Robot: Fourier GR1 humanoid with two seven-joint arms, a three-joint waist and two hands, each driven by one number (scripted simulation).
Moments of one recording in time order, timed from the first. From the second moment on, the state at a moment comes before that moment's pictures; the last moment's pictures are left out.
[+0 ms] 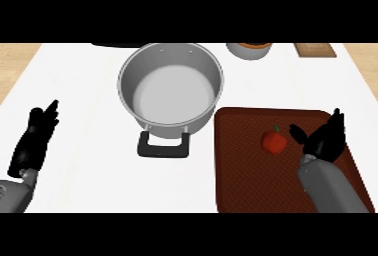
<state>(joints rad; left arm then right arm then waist) -0.17 0.61 -0.25 -1.30 0.21 0.36 0.27 -0.36 -0.25 0.09 -0.90 0.78 -0.92 0.80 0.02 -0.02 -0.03</state>
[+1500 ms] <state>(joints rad) -0.10 0.62 -0.21 -1.37 0.20 0.37 0.32 -0.66 0.00 -0.05 -0.89 1.10 -0.29 1.26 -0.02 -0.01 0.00</state>
